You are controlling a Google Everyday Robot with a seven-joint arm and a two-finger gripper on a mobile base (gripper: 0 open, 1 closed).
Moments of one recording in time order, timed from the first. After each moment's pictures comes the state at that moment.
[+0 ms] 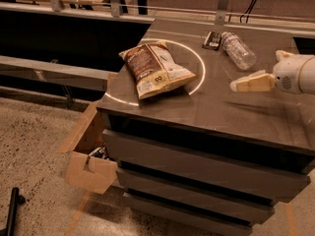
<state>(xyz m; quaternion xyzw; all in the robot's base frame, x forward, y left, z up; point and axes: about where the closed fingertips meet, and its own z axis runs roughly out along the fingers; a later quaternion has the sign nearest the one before) 0.639 -0.286 0.883 -0.29 0.79 0.08 0.54</state>
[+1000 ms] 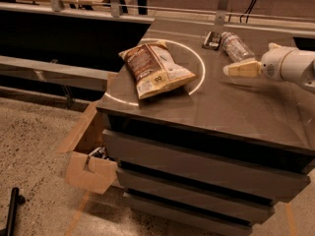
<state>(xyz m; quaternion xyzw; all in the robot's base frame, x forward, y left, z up) 0.722 -0.296 0.872 -0.24 0.78 0.08 0.57</state>
